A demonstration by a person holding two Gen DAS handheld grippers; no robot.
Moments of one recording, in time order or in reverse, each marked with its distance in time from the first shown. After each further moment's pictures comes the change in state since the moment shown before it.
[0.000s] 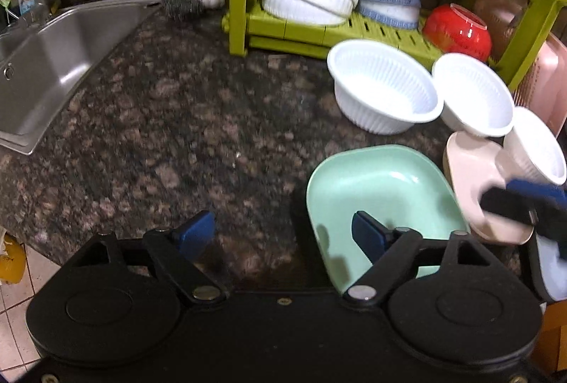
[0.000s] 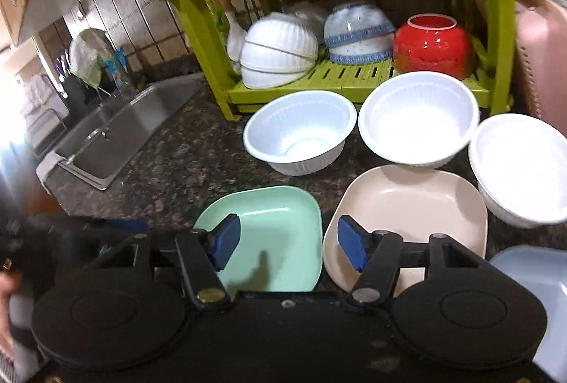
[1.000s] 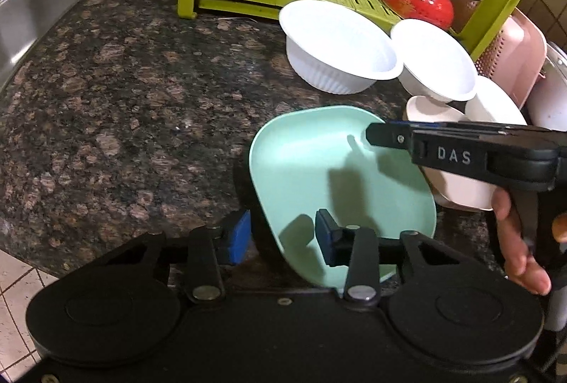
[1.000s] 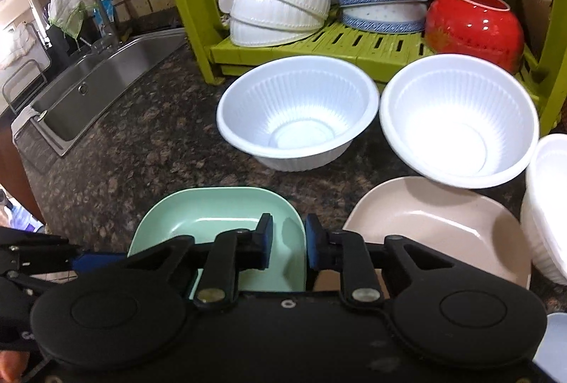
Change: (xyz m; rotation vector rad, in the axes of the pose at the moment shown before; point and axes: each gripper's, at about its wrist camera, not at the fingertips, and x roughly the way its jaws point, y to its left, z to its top) left arm 0.014 -0.006 -0.010 0.024 0.083 -0.167; right arm 0.072 0.006 0.011 -0.102 0.116 -0.034
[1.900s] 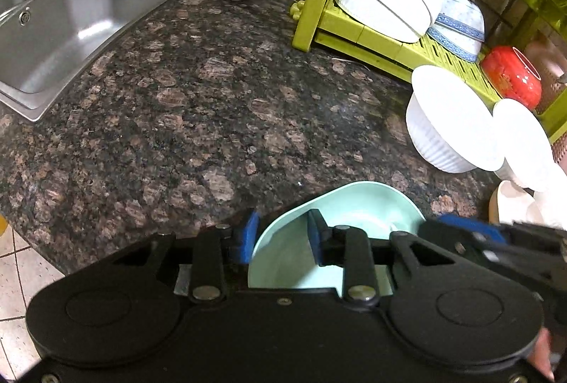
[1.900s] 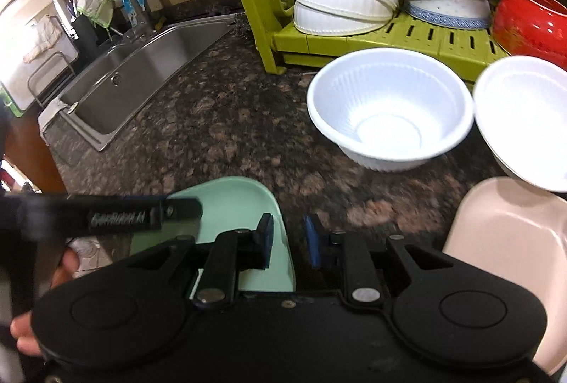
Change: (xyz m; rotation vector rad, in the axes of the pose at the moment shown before) left arm 0.002 0.064 0.027 -0.206 -0.068 0.143; right arm 0.004 0.042 0.005 -0.006 0.044 0.098
